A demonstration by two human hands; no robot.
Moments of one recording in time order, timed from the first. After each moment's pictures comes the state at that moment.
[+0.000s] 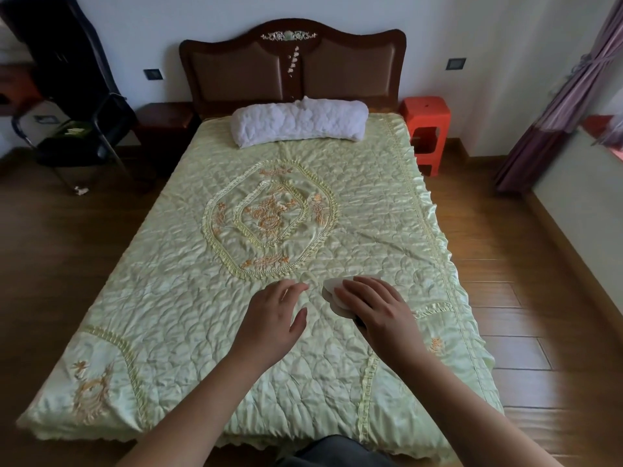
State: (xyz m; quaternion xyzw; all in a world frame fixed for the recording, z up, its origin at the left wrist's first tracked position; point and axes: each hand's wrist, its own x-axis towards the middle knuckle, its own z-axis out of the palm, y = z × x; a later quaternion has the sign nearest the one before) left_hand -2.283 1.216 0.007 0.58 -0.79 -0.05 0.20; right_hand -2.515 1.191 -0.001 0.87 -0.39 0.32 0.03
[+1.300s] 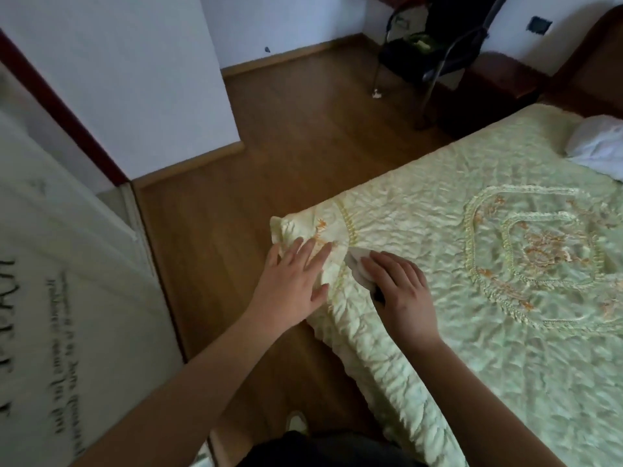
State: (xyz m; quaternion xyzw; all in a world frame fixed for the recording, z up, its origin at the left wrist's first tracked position) left_hand -1.952 1.526 0.006 0.90 -0.44 0.02 0.04; right_hand -2.079 1.340 -0.019 0.95 -0.04 0.28 -0.13
